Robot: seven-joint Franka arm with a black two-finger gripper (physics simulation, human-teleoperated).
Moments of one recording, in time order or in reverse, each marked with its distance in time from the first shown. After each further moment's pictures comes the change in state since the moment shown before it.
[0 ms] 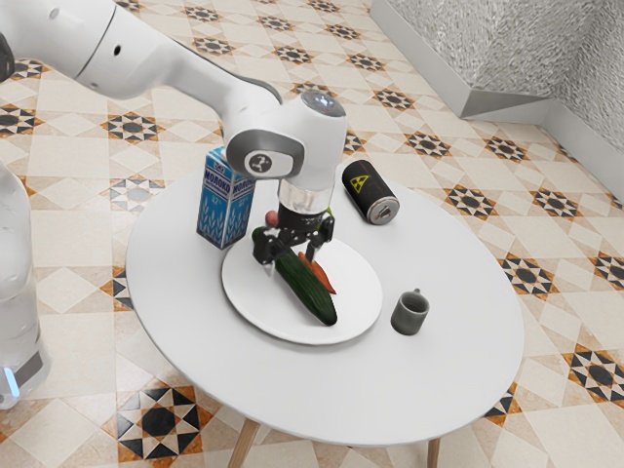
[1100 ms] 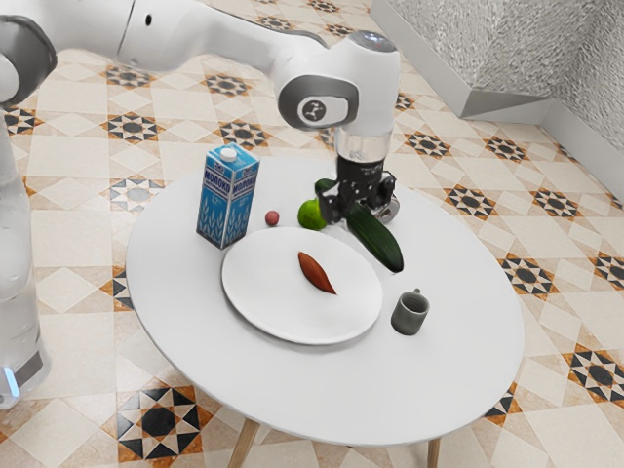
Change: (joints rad) arm 0.006 0.081 0.001 0.281 0.006 -0.075 0.080
